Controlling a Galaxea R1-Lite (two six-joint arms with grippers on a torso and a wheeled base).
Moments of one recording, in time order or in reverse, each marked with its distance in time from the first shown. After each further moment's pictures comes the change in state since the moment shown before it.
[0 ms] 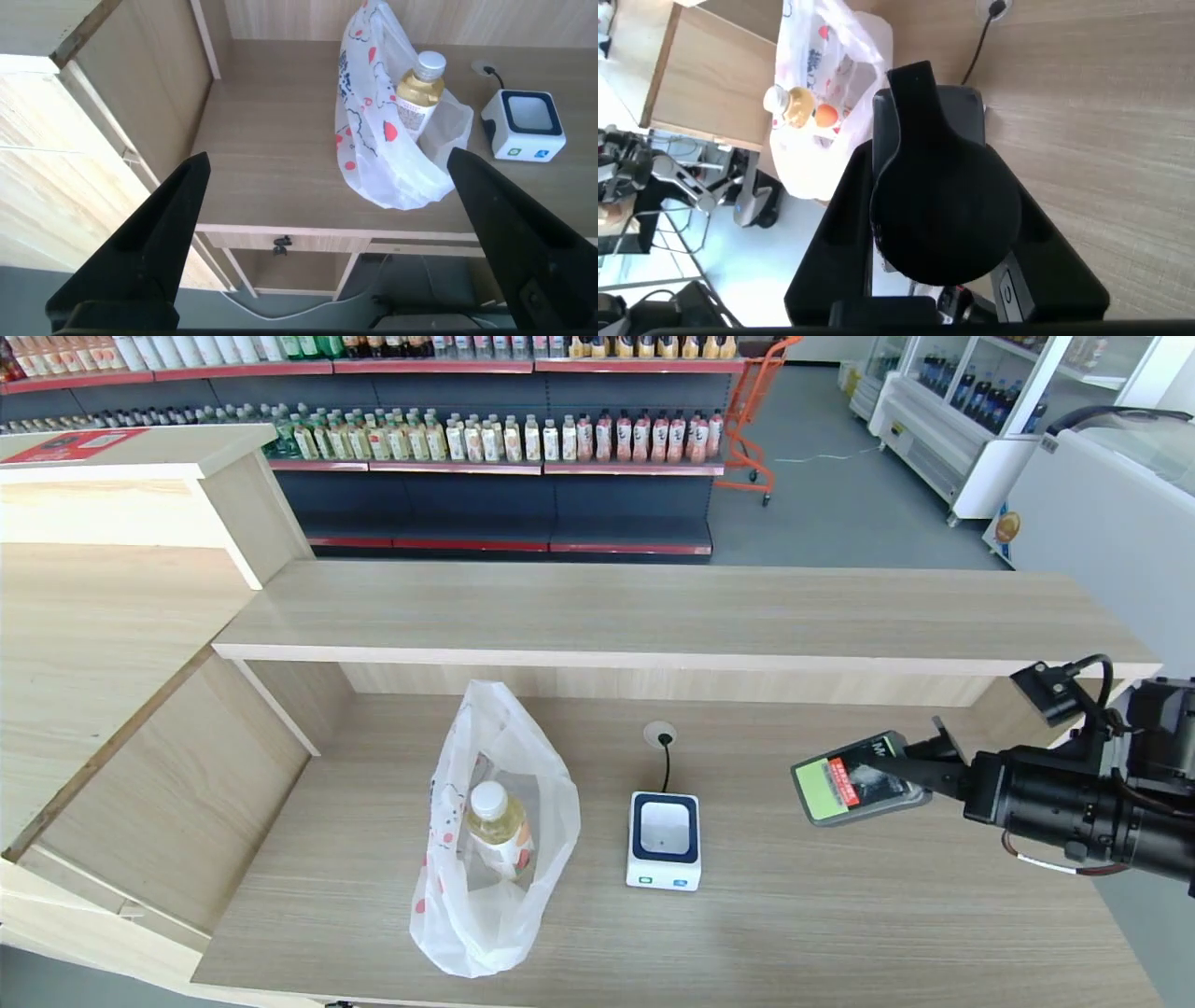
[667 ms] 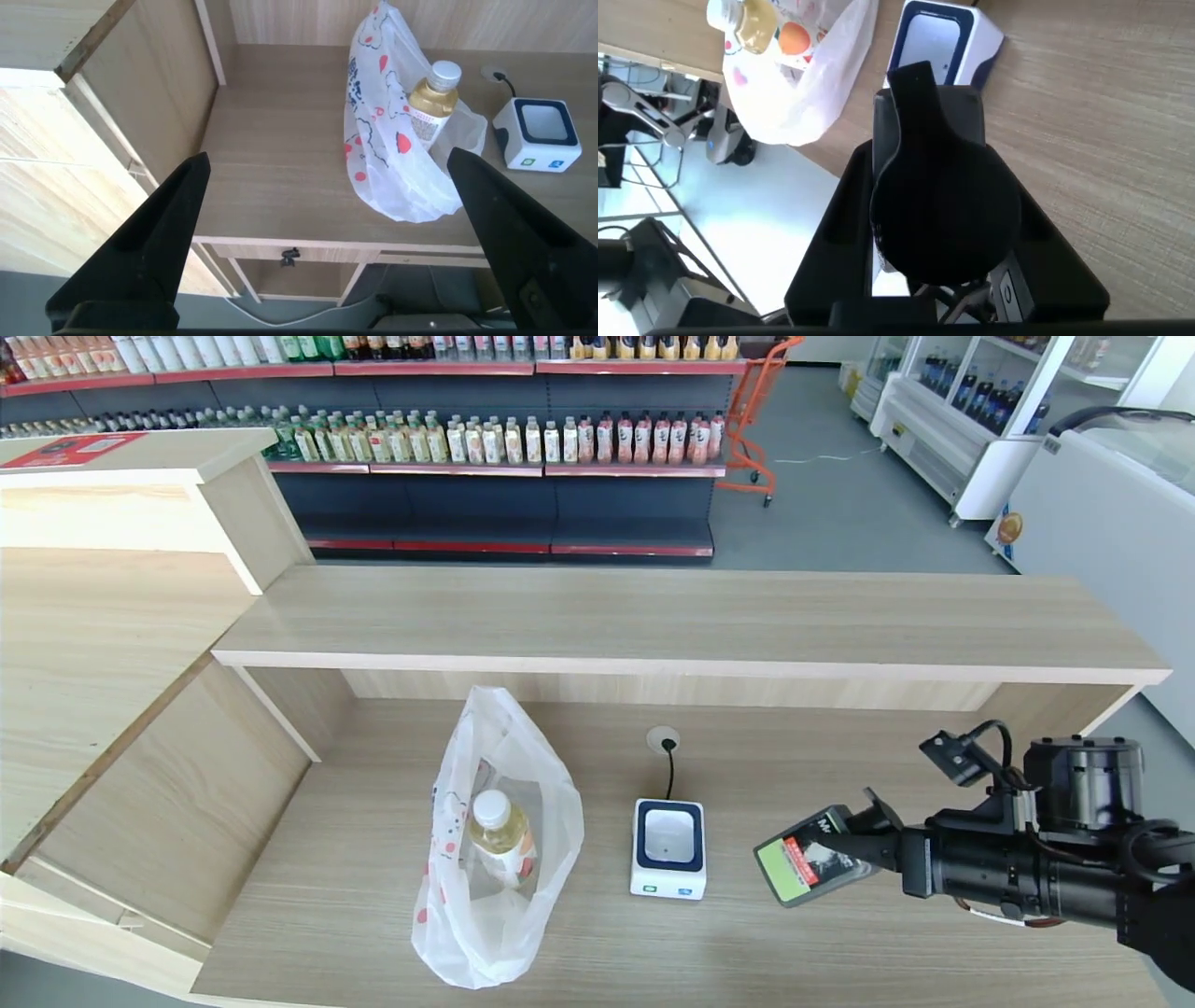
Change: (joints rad) left arm 0.001 0.000 0.000 0.000 0.000 -0.002; right arm 0.116 0.136 0.080 -0.025 -0.071 -0.146
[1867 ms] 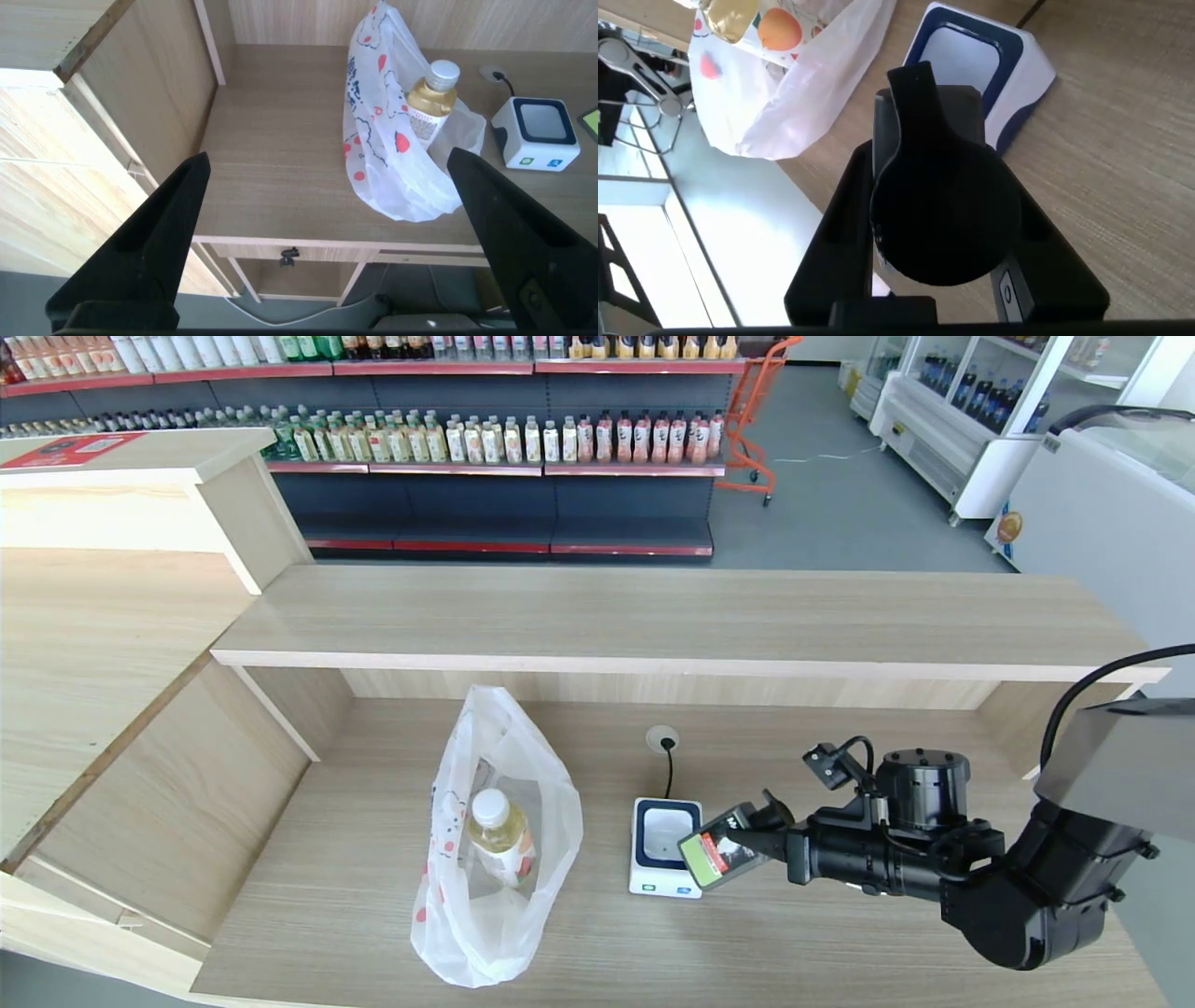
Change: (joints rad) left arm 0.000 0.000 0.000 0.000 0.001 0.001; right arm 0.150 0.409 -0.169 -0.329 -0.010 -0.006
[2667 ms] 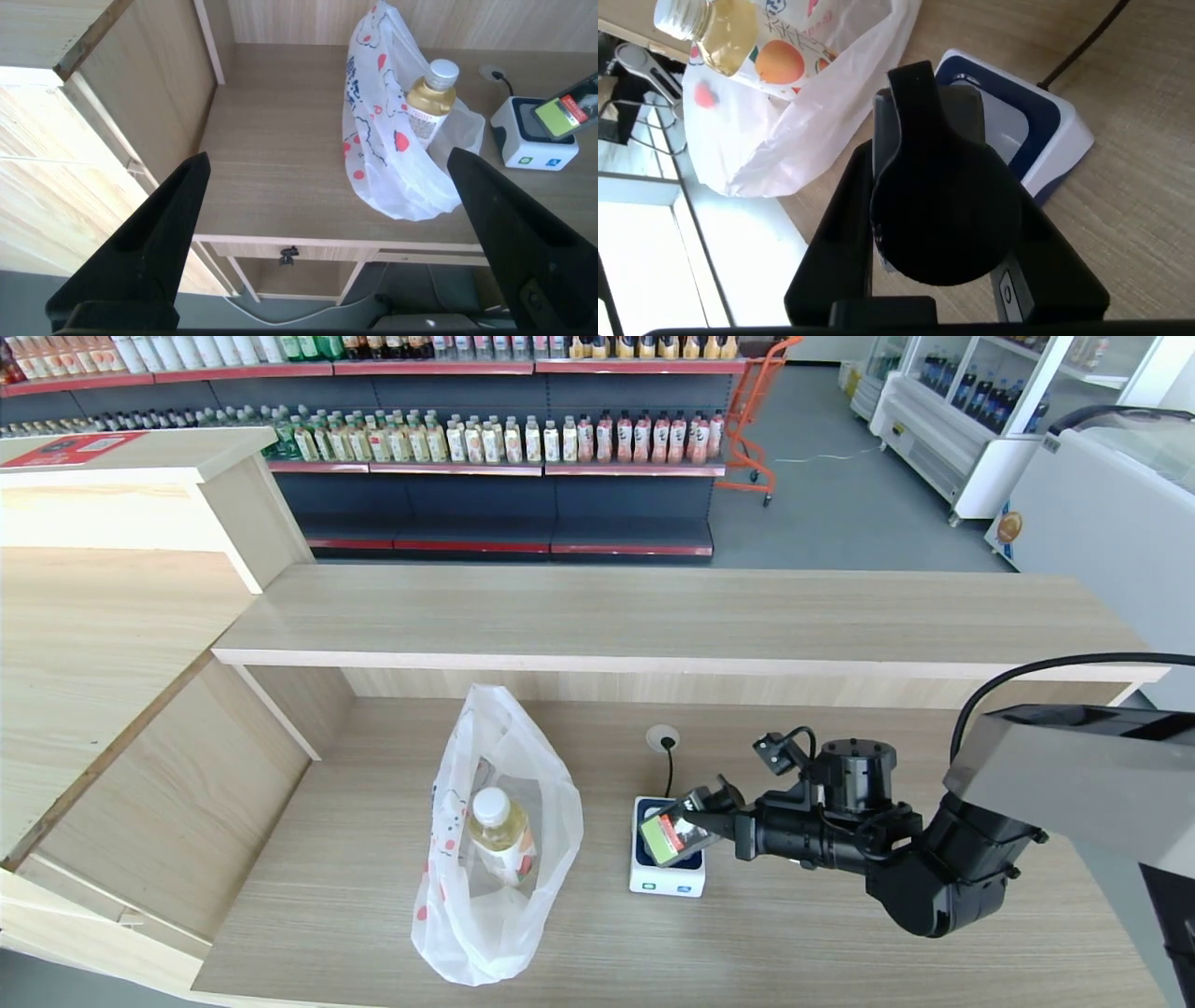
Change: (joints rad) left arm 0.000 0.000 0.000 0.000 0.000 -0.002; right arm 0.064 0.157 -0.219 -0.003 -0.002 0.041
